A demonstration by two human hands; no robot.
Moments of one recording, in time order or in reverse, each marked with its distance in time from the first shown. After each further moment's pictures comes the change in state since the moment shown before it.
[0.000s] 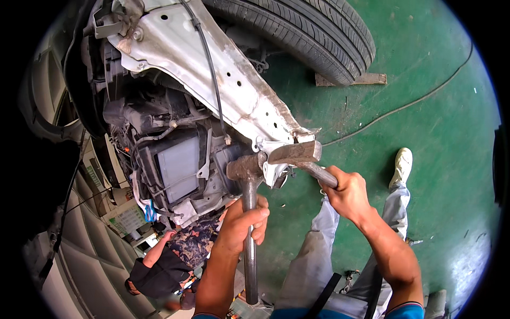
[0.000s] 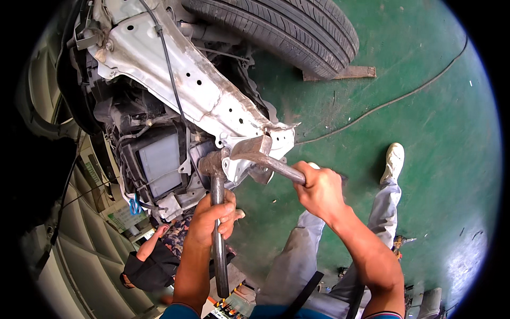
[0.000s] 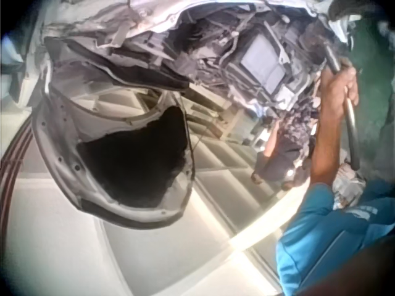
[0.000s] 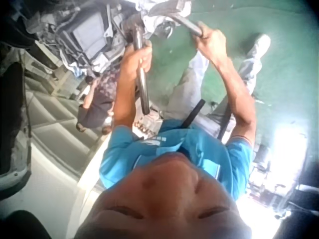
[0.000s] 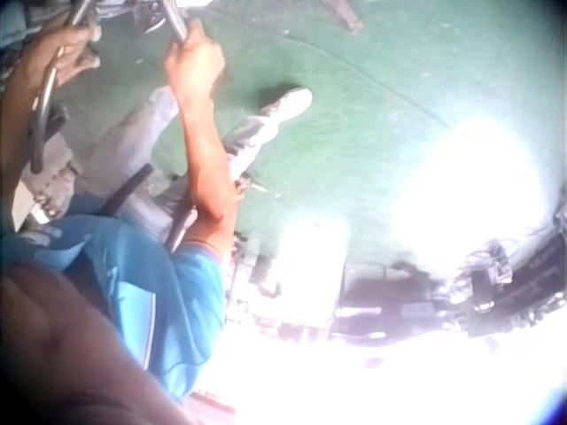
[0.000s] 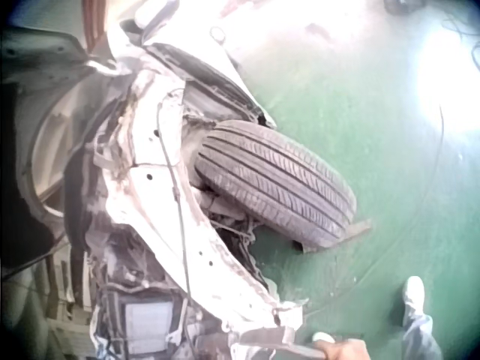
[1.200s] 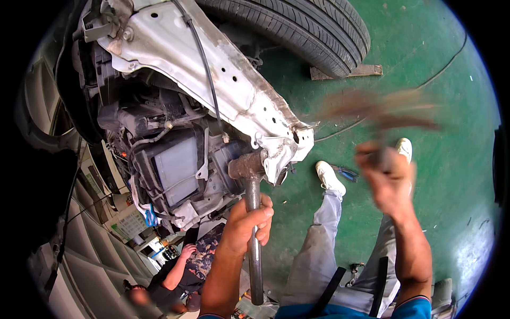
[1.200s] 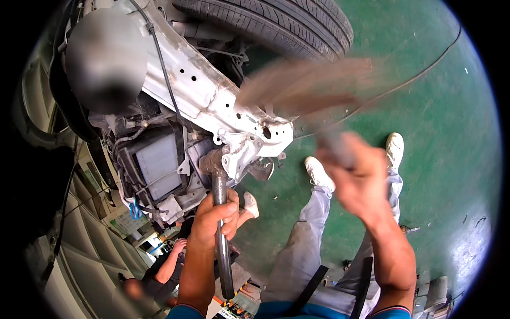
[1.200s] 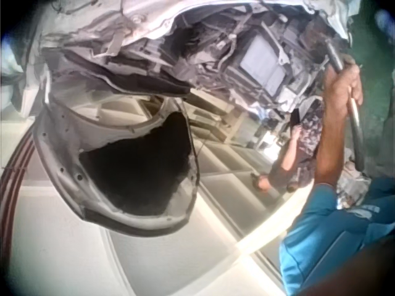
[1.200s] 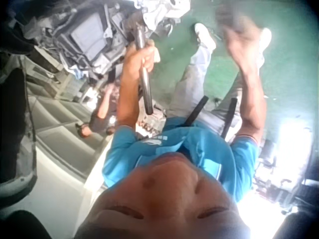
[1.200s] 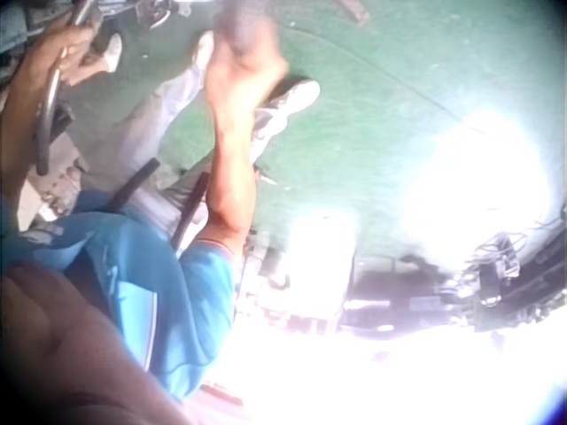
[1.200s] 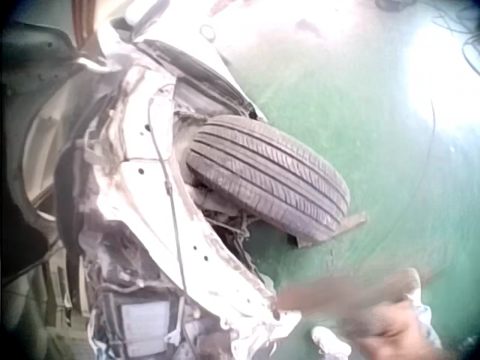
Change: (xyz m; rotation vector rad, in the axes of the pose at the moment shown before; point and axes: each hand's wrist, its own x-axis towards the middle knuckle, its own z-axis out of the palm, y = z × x) left_hand 0.000 -0.001 -0.008 -0.045 -0.068 -0.022; right_hand -0.002 -0.038 -0.066 0.201 0.271 -0.114
